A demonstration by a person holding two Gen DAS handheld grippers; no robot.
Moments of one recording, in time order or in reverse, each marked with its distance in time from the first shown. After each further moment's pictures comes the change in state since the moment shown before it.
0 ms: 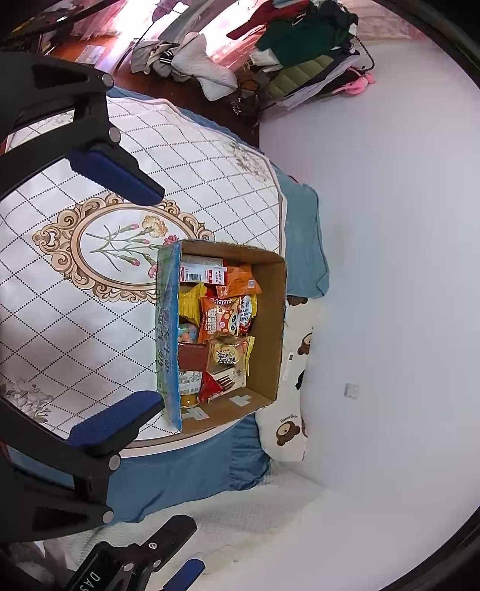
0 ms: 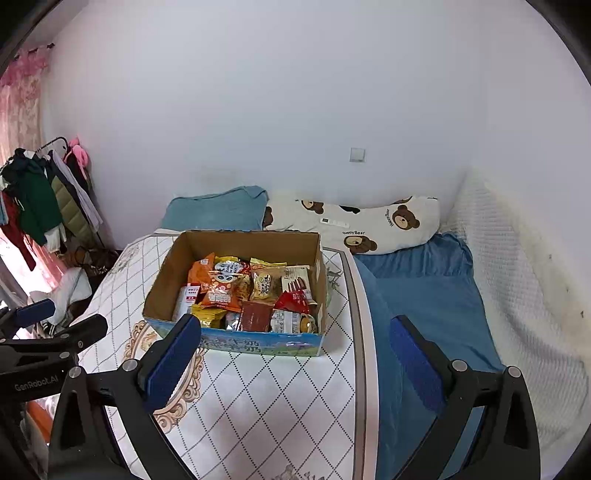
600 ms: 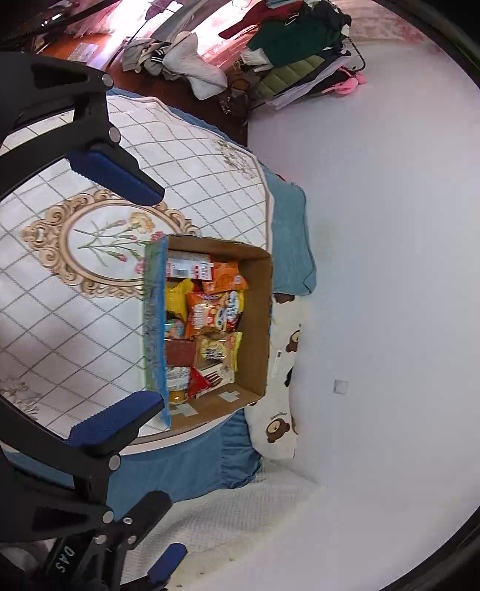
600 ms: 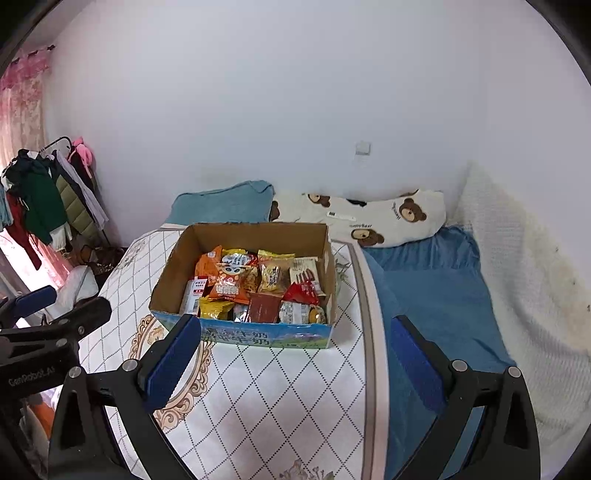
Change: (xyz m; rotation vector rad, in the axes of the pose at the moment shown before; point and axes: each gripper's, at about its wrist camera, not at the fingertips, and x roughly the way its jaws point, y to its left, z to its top) left arm 0.008 -0.008 0.003 0.015 -0.057 0.004; right arm 0.018 0.000 -0.008 0.012 0.031 0.034
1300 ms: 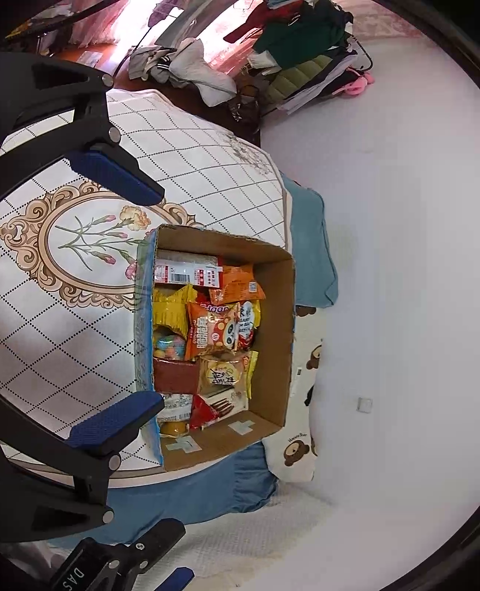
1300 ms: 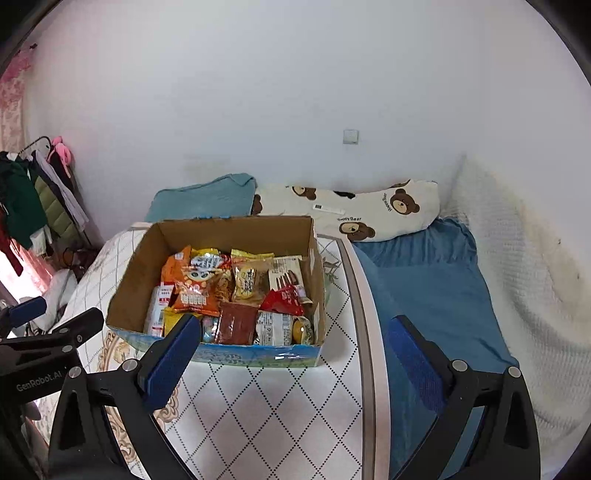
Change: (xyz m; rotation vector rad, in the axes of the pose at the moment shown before) left arm 0.083 -0.005 0.008 0.002 0.094 0.058; right arm 0.097 -0.010 0.006 0.017 0.032 -0.055
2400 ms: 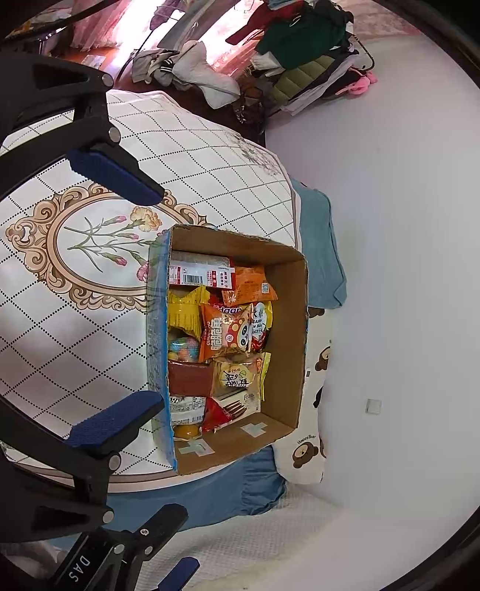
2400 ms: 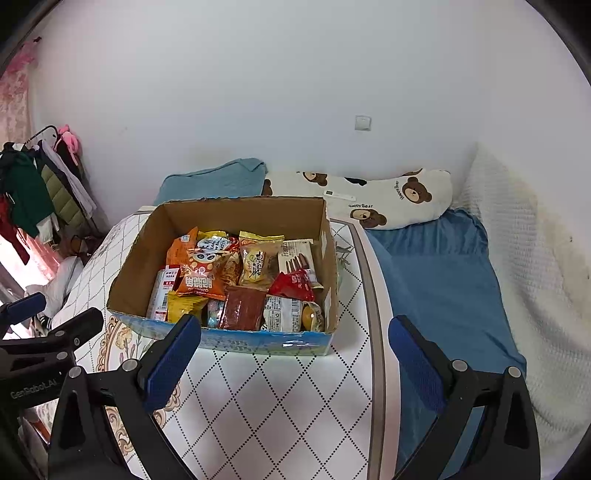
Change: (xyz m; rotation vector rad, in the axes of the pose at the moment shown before) left arm 0.006 -0.002 -0.009 0.011 0.023 0.009; right arm 0.014 0.004 -0.012 -0.012 0.040 0.035
